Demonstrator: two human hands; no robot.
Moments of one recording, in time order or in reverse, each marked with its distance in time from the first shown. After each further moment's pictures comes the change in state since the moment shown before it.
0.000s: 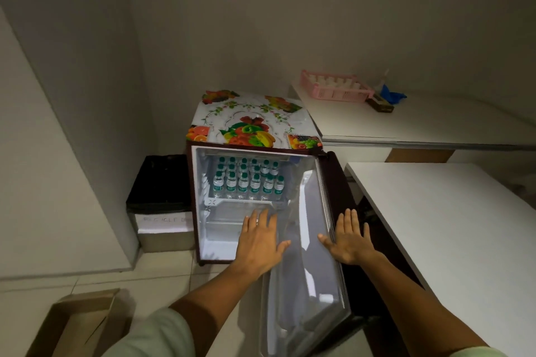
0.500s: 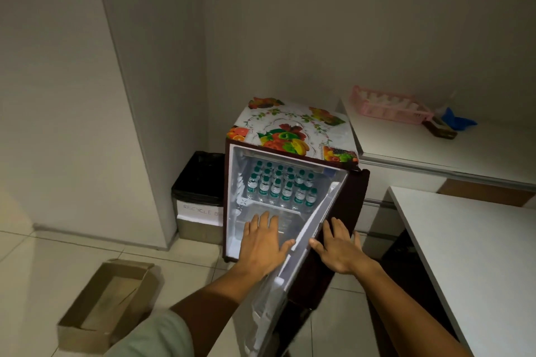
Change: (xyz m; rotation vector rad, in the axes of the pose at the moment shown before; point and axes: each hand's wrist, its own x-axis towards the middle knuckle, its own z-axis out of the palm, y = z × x) left_hand -0.019 0.010 -0.006 -0.065 0.046 -0.302; right_hand -0.002 -0.040 -0.020 0.022 -0.010 -0.336
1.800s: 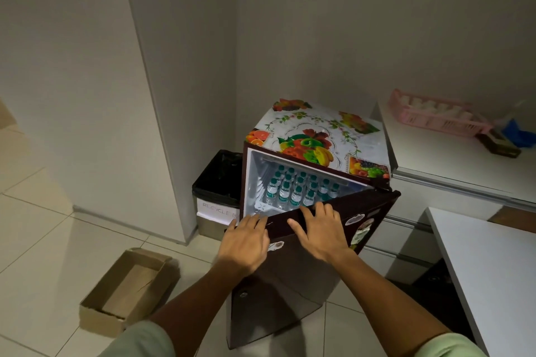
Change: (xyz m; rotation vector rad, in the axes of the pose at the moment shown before) left_hand 0.035 -0.044 -0.010 0.198 0.159 -0.052; right_hand 0.109 -0.043 -0.016 -0.181 0.558 -0.296
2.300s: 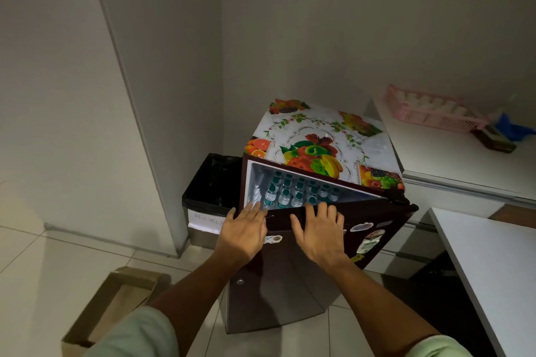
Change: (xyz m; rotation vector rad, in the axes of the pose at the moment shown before) left_hand 0.105 -0.075 0.014 0.014 -0.098 0.087; right_hand 0.074 -0.048 0.013 -0.047 0.097 0.243
